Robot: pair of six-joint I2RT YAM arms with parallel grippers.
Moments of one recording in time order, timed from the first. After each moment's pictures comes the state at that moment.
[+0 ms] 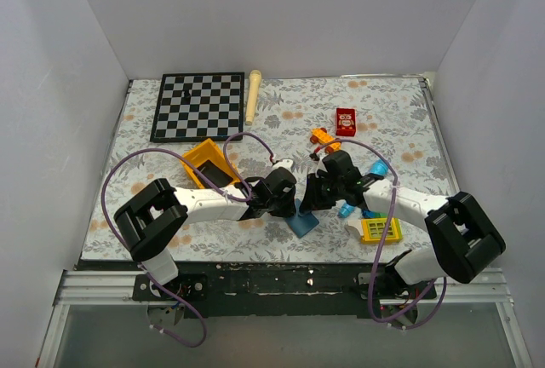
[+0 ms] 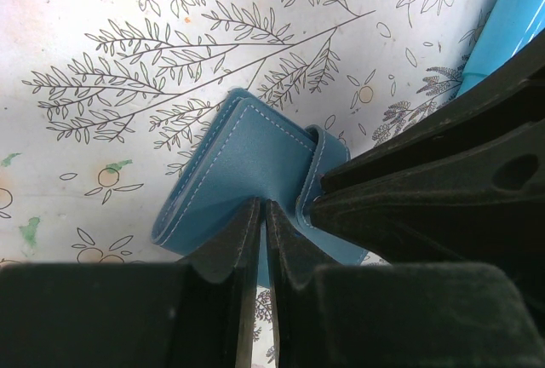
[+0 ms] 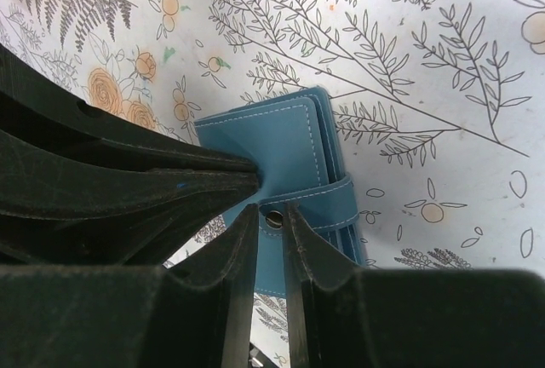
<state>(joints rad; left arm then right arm) -0.99 1.68 0.89 -0.06 -0.09 -0.74 0.65 1.40 0.67 -0.17 -0.35 0.52</state>
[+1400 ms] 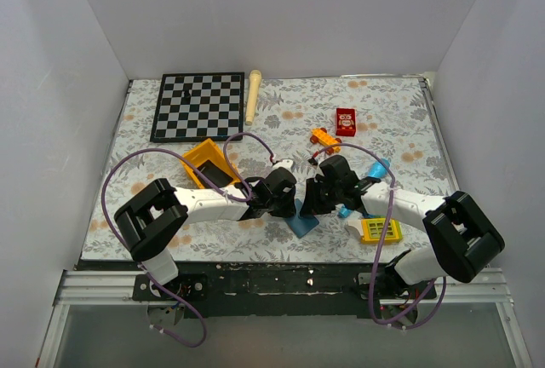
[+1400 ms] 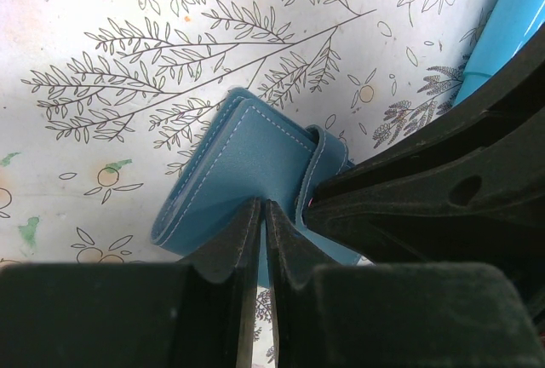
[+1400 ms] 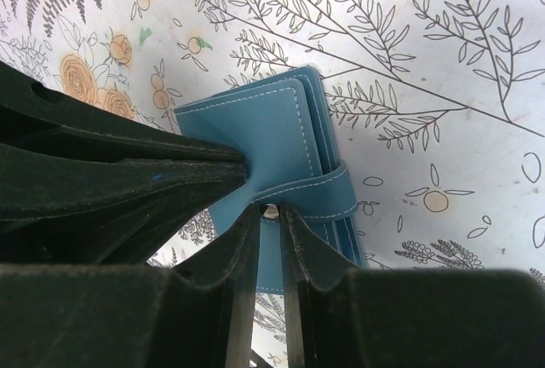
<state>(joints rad) -0.99 1.68 0.89 -0.06 -0.09 -0.74 0.69 1.41 0.65 -0.16 -0.31 0.53</state>
